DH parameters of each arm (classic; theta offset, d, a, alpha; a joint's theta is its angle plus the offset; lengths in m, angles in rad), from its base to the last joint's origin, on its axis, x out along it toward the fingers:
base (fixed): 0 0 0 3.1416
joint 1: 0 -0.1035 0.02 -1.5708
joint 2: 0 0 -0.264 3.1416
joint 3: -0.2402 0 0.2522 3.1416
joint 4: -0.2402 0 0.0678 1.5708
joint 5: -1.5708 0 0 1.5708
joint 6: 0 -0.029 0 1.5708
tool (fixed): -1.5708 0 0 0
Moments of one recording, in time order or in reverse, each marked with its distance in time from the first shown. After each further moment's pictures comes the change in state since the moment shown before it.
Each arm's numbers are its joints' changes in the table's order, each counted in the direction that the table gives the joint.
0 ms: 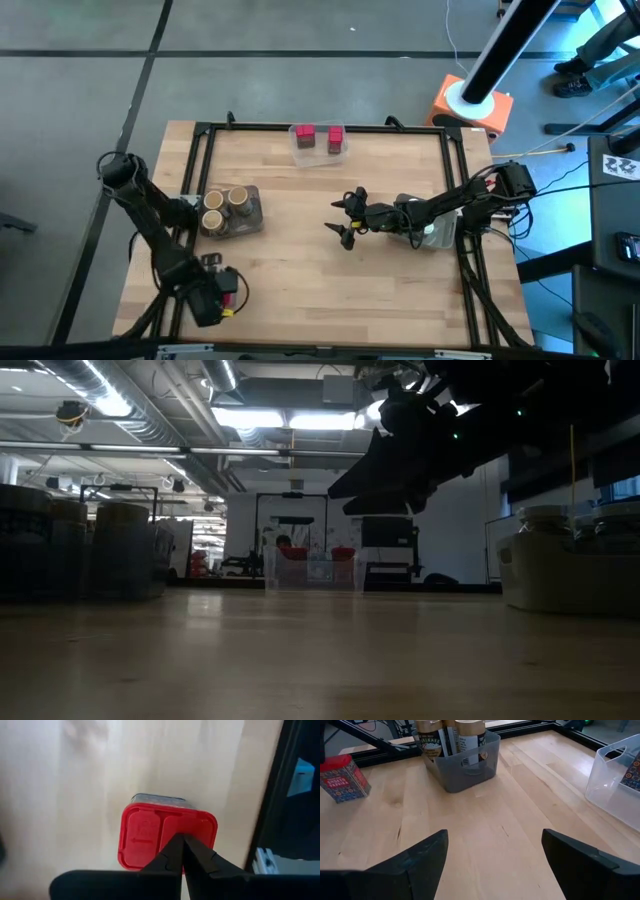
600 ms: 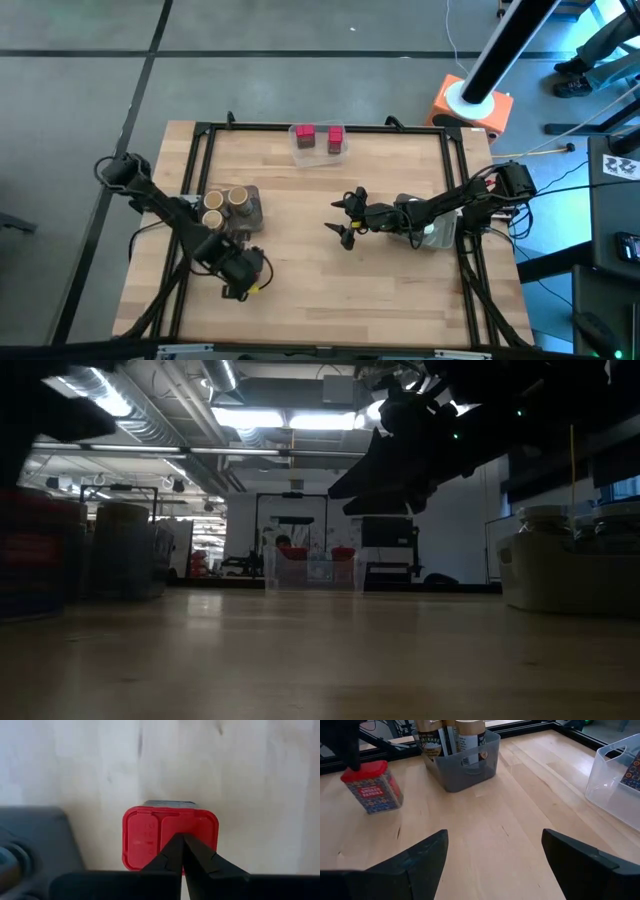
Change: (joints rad) left arm -0.300 0.000 0.001 -0.014 -0.075 -0.485; right arm 0.000 0.000 0.000 -0.002 0.000 0.000
